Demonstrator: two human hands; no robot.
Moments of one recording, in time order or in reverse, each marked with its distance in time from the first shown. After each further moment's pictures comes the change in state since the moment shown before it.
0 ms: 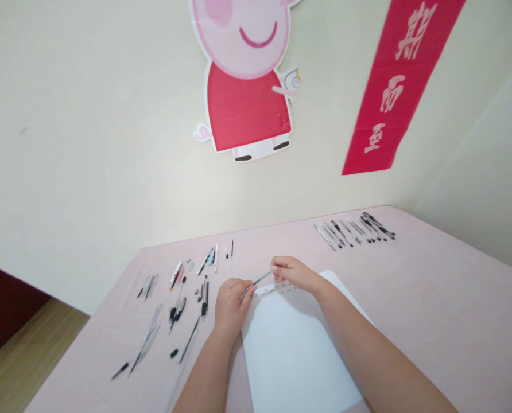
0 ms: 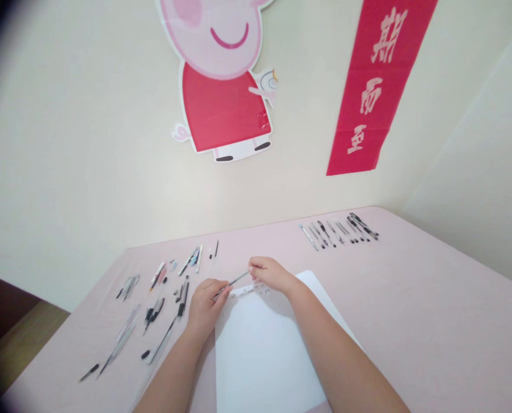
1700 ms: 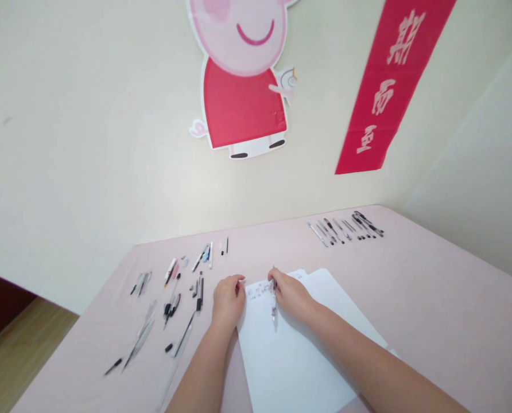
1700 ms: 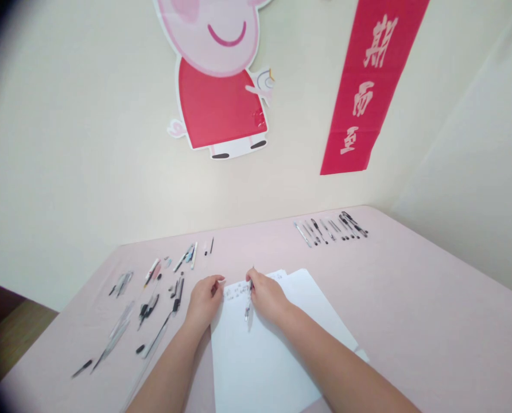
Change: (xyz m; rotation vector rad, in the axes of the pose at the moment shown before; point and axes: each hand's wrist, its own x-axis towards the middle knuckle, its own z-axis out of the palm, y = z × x) left_hand -0.004 -0.009 0.016 0.068 -0.138 -0.300; right_hand -0.044 0.008 0.041 -0.576 0.181 0.069
